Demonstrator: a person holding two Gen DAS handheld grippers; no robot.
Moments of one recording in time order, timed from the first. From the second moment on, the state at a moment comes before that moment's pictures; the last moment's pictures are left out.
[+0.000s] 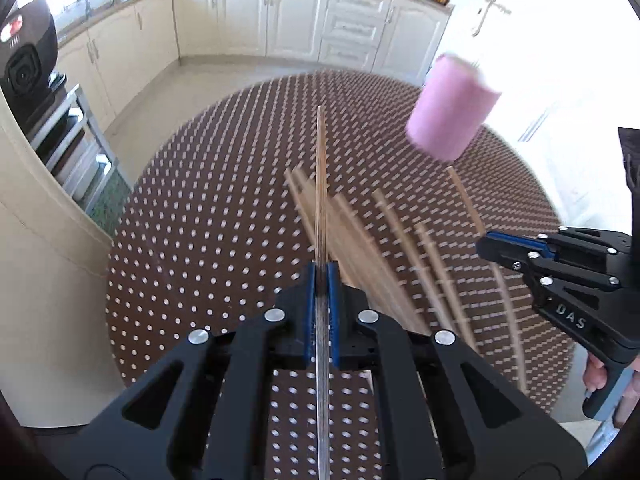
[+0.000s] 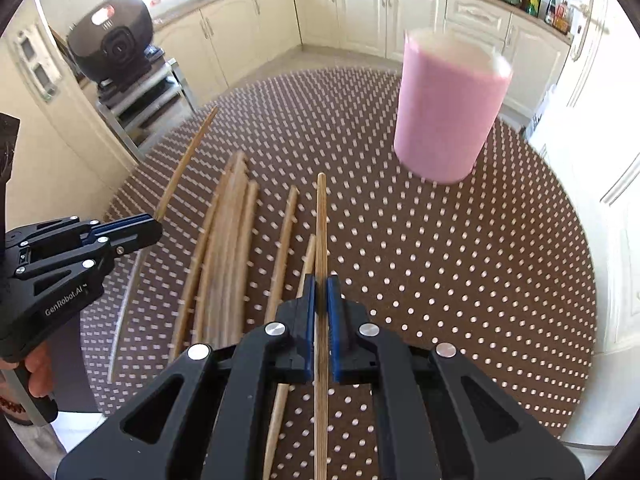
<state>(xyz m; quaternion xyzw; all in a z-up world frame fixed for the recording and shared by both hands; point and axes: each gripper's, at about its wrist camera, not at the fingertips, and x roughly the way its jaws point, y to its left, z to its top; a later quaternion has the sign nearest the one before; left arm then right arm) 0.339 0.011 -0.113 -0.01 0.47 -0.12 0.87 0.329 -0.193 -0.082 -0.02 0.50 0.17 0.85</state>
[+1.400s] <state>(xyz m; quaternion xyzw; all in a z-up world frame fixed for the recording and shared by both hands) 0.400 -0.120 0.034 -0.05 0.08 -0.20 0.97 0.369 -0.284 0.095 0.01 0.20 0.10 0.97</state>
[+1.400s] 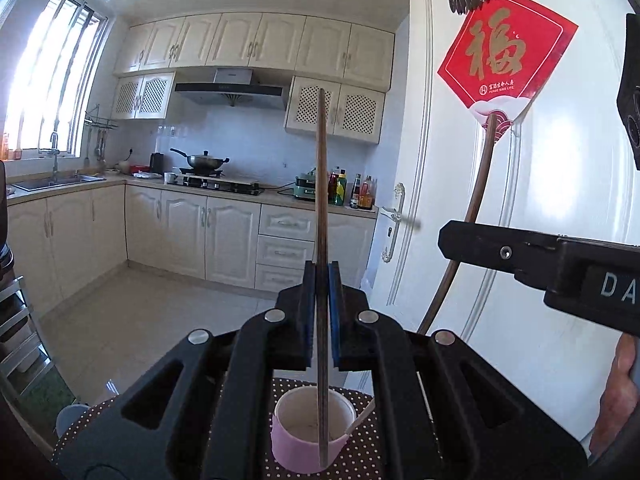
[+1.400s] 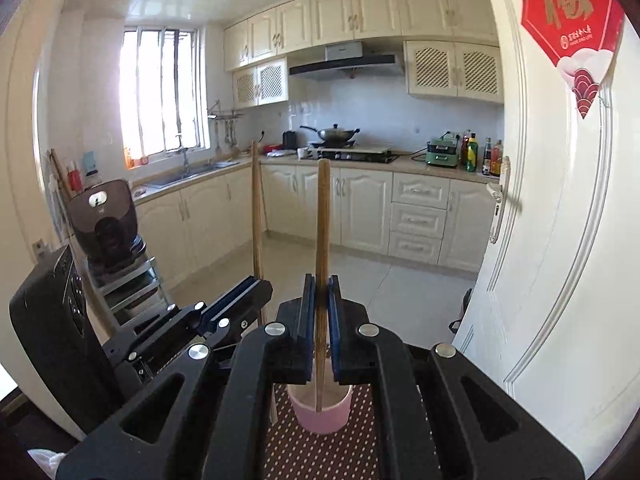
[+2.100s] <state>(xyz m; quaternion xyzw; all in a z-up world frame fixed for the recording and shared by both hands) 0.439 -0.135 -0.031 -0.04 0.12 -0.17 0.98 0.401 -0.301 0.041 0.05 0.27 0.11 0.95</state>
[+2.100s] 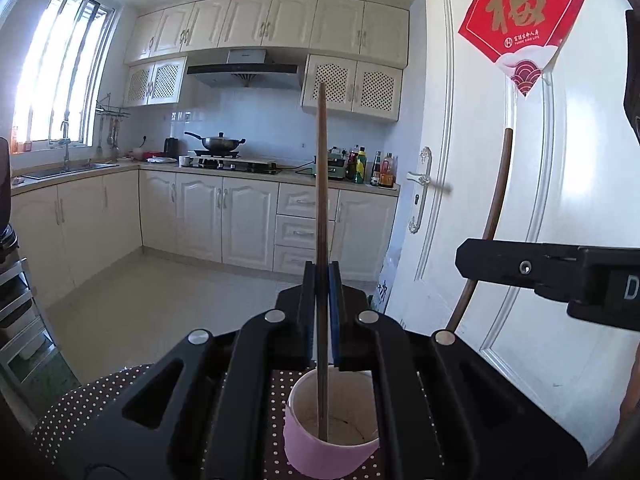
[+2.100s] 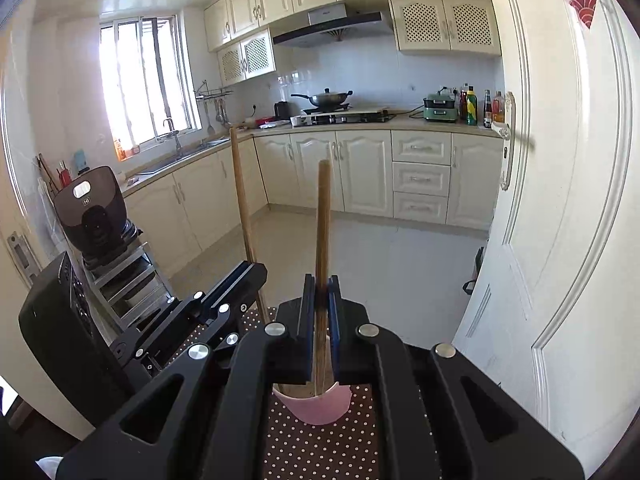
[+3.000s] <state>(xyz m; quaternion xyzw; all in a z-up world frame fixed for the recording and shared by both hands) 0.410 -0.140 -0.025 0.02 0.17 -0.16 0.97 0.388 -0.315 0.027 0.10 0.29 0.10 0.95</state>
